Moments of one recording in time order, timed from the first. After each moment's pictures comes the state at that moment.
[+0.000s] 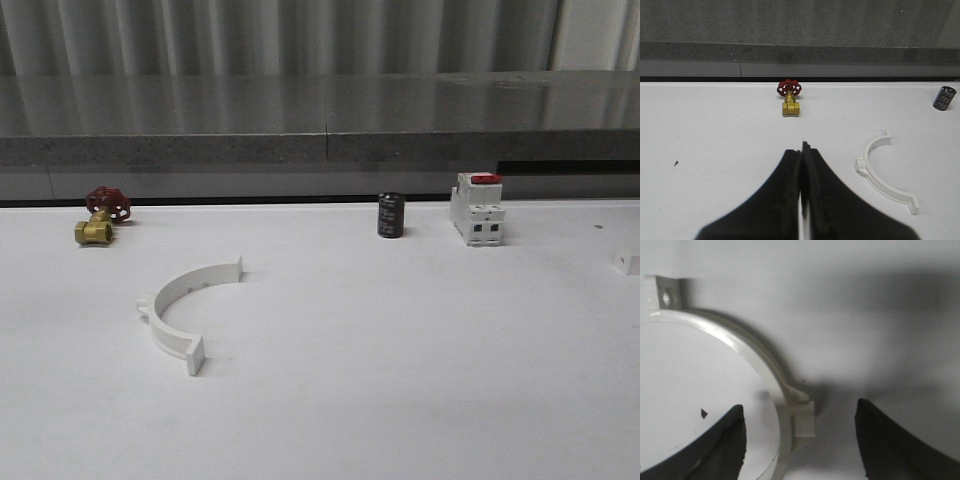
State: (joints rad) left arm -0.22 0.36 -0.38 0.18 0.41 -0.30; right arm -0.30 1.90 -1.21 0.15 0.70 -0.34
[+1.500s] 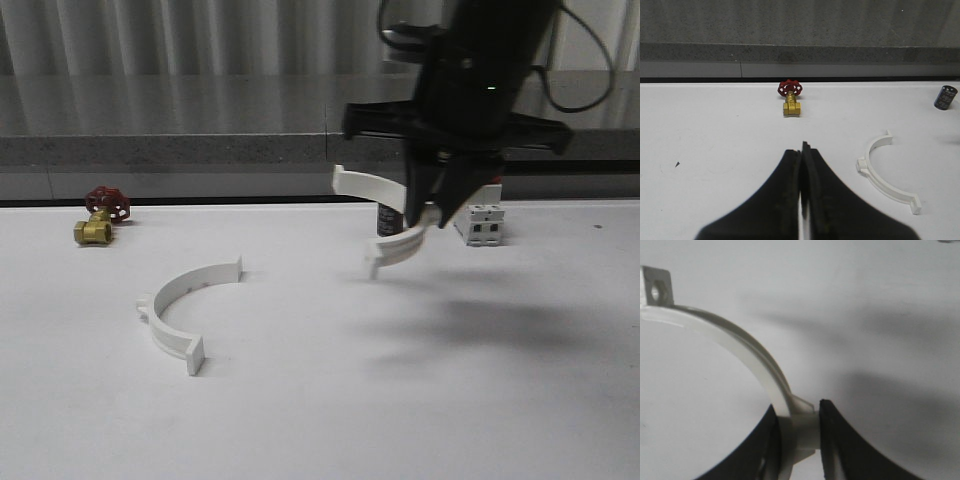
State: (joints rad) left arm -0.22 0.36 -0.38 0.19 0.41 -0.30; right arm 0.47 1.86 -1.43 -0.04 0.83 0.45
